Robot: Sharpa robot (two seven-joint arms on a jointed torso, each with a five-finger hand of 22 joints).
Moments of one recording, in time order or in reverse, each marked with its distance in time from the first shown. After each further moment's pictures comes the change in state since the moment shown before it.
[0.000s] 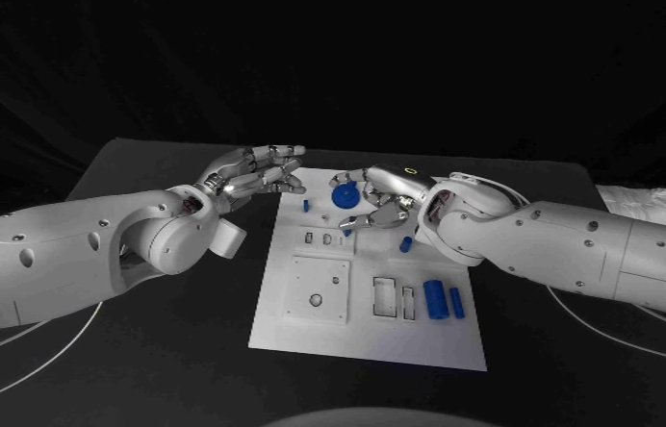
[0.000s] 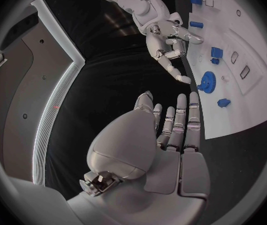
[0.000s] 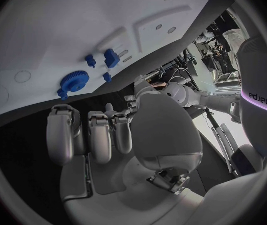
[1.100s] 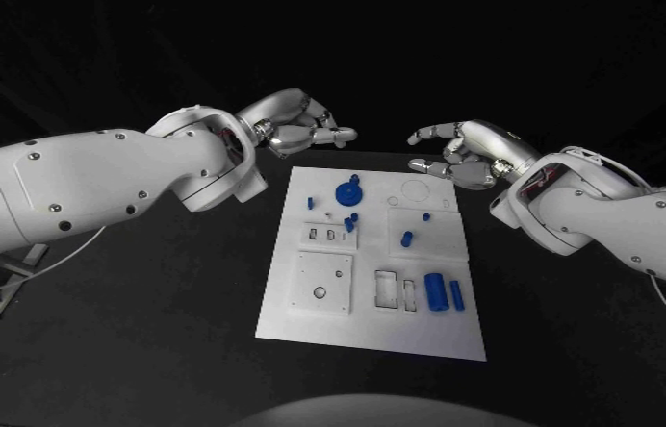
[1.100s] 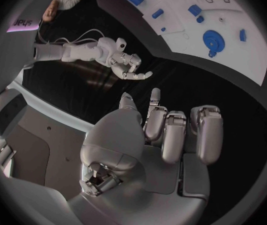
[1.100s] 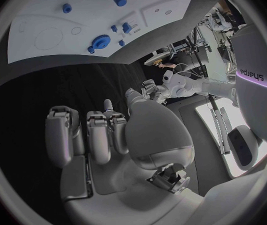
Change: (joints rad) left arm 0.184 0.103 0.004 0.013 -0.776 -0.114 -0.269; left_hand -0.335 -0.012 -0.173 0.007 -0.191 0.393 0.027 0.246 0.075 1.199 -0.042 0.629 1.064 1.008 -0.116 0.746 0.861 -0.157 0.870 -0.138 1.133 1.088; right arm 0.096 -0.297 -0.021 0.183 0.121 -0.103 0.036; right_hand 0.049 0.218 0.001 -0.013 0.147 0.100 0.046 0.040 0.000 -0.002 0.034 0.001 0.002 0.000 0.022 0.000 0.000 0.000 0.013 0.023 0.017 0.000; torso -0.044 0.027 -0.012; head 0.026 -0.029
